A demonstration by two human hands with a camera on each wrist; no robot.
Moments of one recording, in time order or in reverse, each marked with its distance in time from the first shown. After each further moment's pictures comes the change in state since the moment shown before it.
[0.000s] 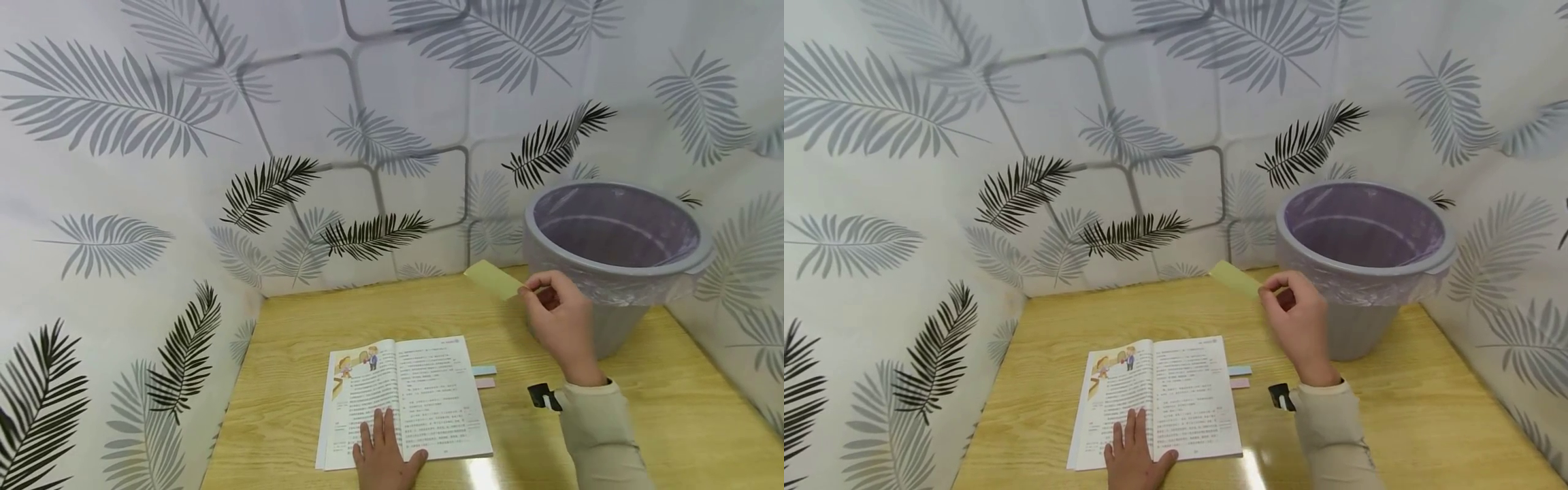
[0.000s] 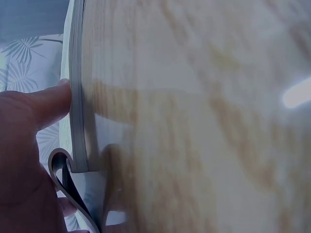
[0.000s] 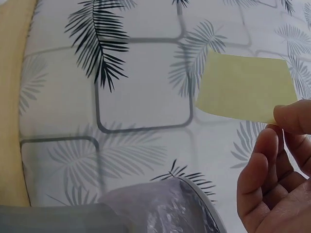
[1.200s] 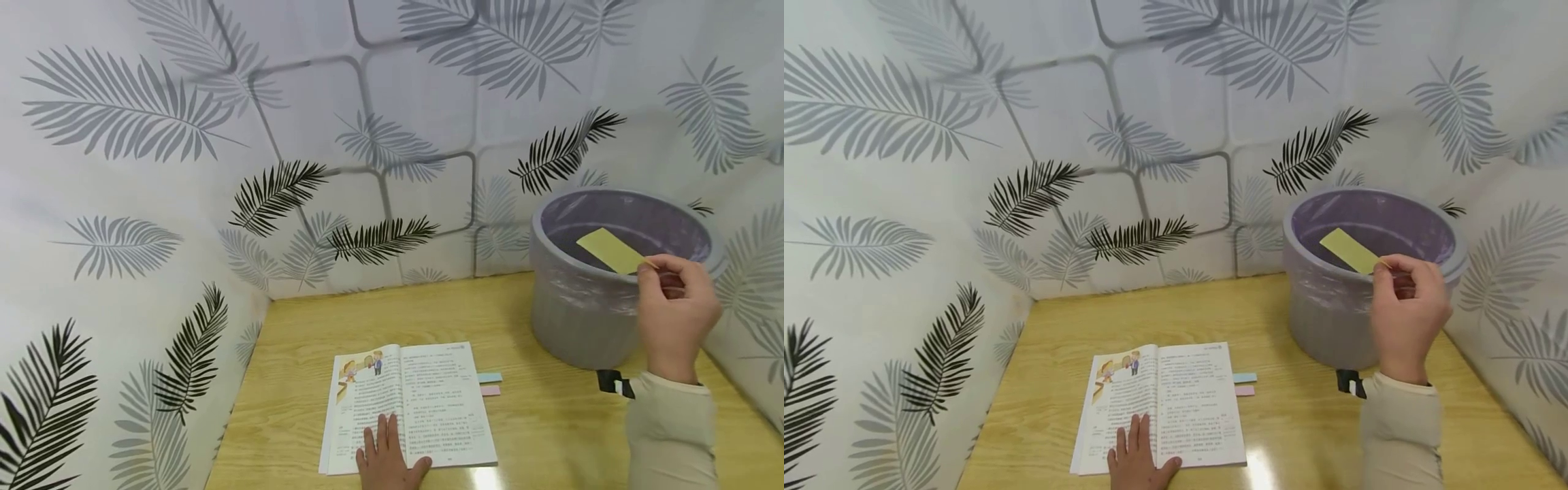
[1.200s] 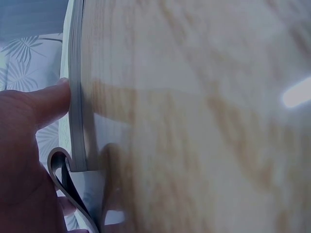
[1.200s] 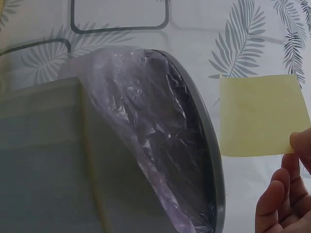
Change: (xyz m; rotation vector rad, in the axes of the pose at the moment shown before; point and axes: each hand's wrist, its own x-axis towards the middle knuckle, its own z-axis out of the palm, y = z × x) left_hand 0.004 -0.006 0.001 0.001 -0.024 -0.005; right_hand 0.039 0.029 -0.072 -0.037 0.480 0.112
